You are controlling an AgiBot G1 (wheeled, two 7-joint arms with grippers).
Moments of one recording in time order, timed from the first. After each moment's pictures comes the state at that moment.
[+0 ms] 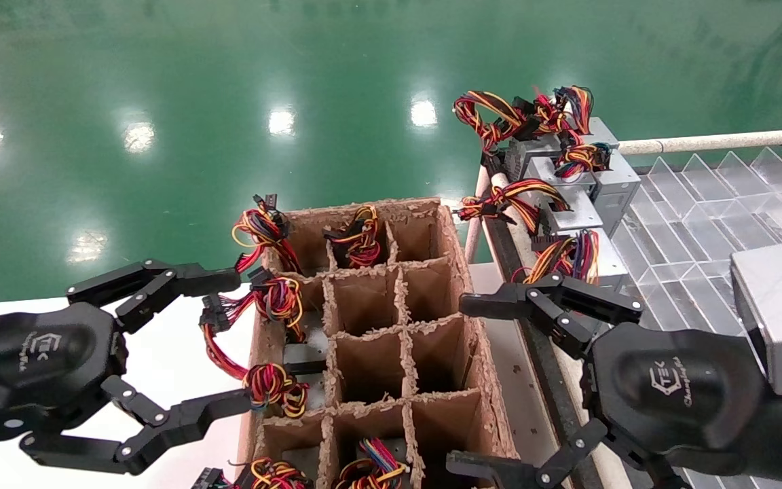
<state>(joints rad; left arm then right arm) -1.08 0.53 0.43 -1.21 0.60 1.39 -0.10 1.07 -0.61 -0.28 1.28 -0.73 -1.49 0.19</state>
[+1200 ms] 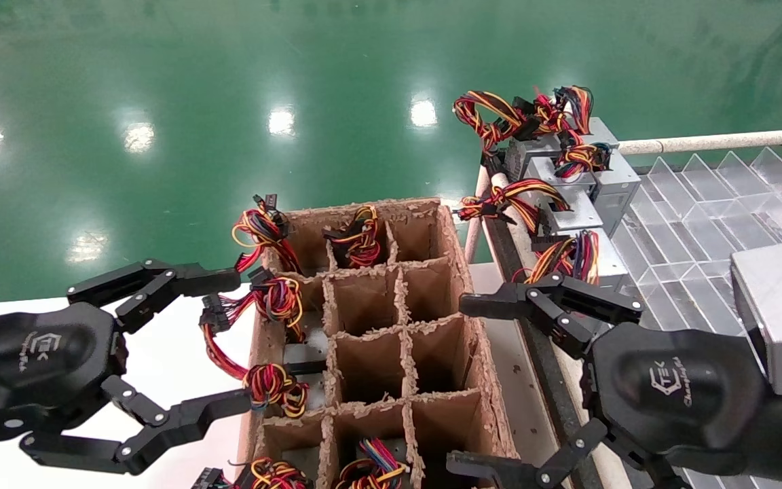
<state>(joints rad) -1.08 0.53 0.43 -1.21 0.60 1.39 -0.10 1.07 -0.61 -0.28 1.28 -0.73 -1.49 0.19</state>
